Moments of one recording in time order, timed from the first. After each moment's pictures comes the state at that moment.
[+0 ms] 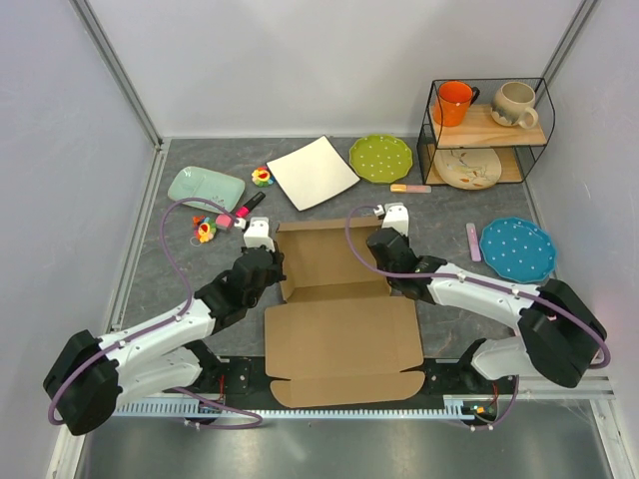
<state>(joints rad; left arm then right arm) -0.78 0.99 0.45 0.08 -0.48 -0.46 0.79 1.36 0.71 -0.07 0.63 0.40</state>
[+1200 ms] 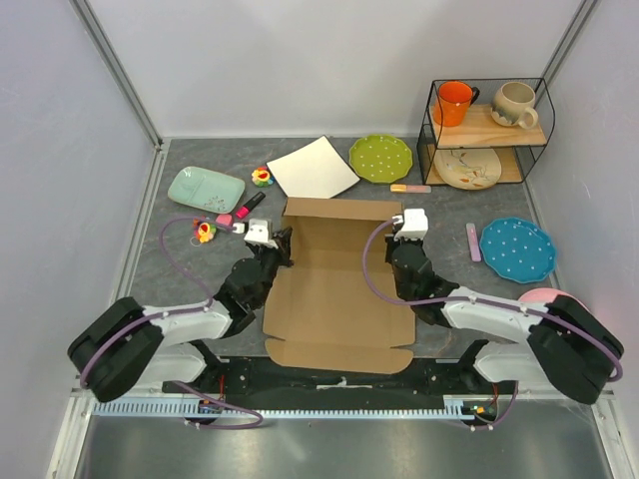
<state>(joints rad) -0.78 1.19 0.29 0.92 -0.49 -0.22 0.82 1.20 0.45 0.49 0.78 0.19</state>
